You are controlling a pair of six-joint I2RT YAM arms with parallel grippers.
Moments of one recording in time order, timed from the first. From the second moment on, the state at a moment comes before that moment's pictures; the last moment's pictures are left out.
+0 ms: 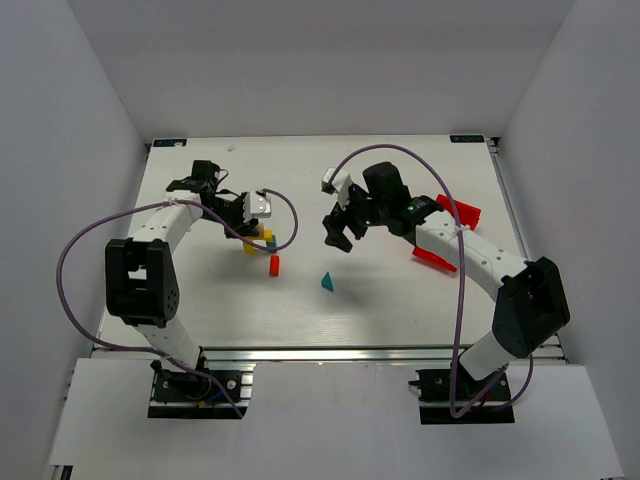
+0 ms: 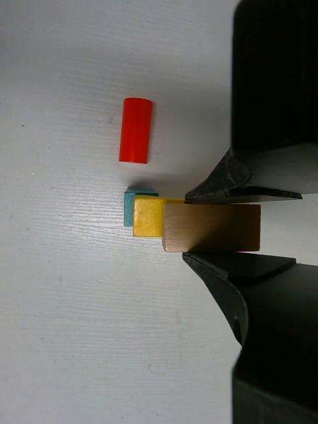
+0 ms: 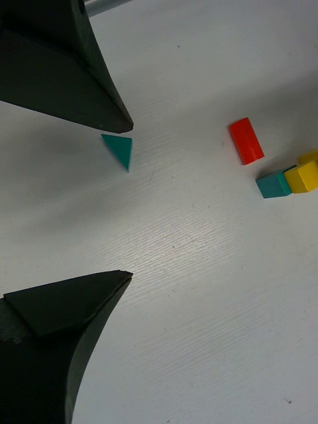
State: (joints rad) left arm -0.08 1.72 1.29 -0.78 0.76 1.35; right arm 0.64 1.55 1.25 -0.36 -0.44 -0.35
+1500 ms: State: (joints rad) left arm -0.09 1.78 1.34 -0.85 0.79 1.40; right arm 0.63 1.55 1.26 -0.38 -0.44 -0.37
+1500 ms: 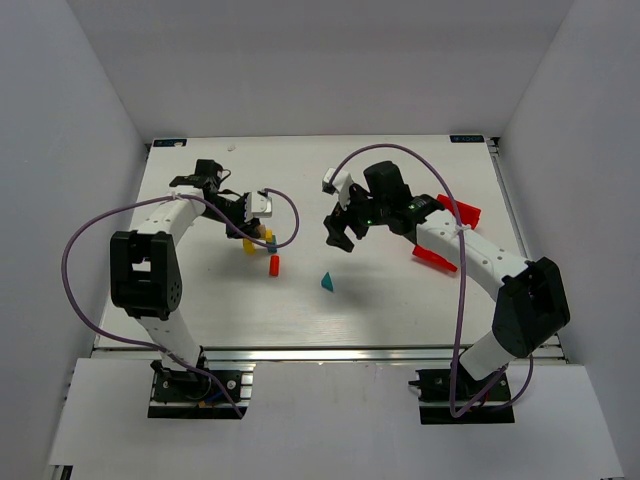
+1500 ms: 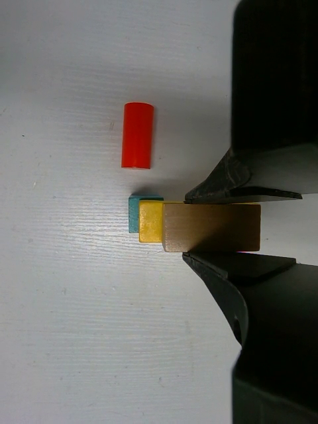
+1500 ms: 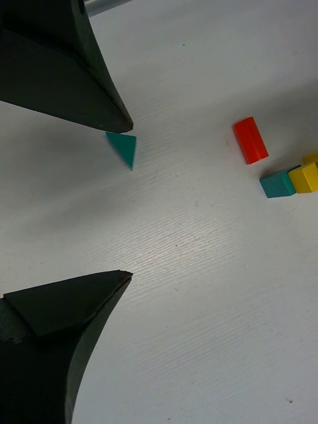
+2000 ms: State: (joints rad) left arm -0.09 1.78 1.36 -0.87 0.78 1.40; right arm 0.63 1.55 1.26 -0.40 -0.45 -0.37
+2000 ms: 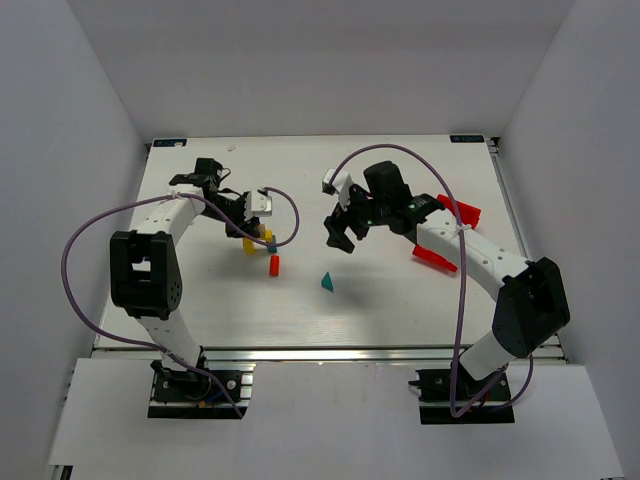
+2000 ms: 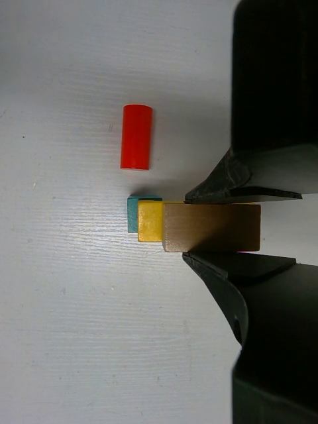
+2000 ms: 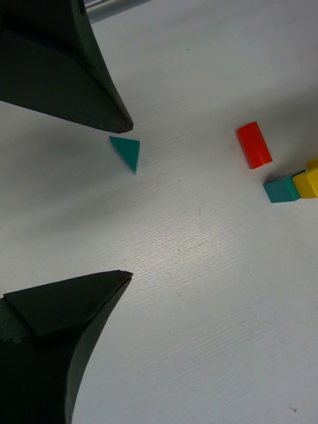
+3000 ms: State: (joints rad) left arm -0.09 1.80 1.36 -0.87 0.77 1.36; right arm 0.63 1.55 1.28 -0.41 -0.47 -0.38
